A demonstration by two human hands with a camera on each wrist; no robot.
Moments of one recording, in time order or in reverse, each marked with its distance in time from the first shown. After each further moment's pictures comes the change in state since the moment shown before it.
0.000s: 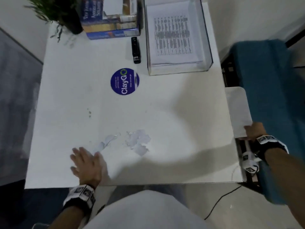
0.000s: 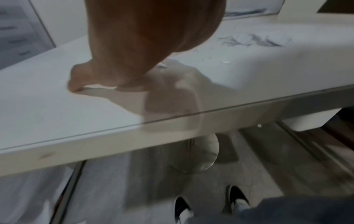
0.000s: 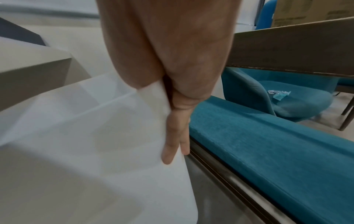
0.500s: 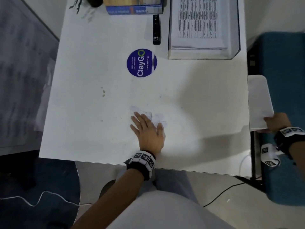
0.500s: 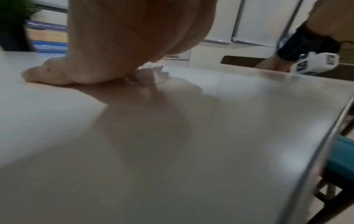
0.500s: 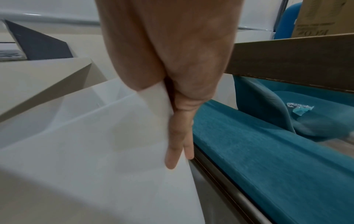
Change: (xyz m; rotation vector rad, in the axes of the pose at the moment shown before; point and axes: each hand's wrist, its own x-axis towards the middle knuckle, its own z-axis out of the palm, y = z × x) left_hand -0.060 0.148 0.048 -0.085 -0.178 0.277; right_hand -0.045 -0.046 -0.026 0.062 -0.015 -0.007
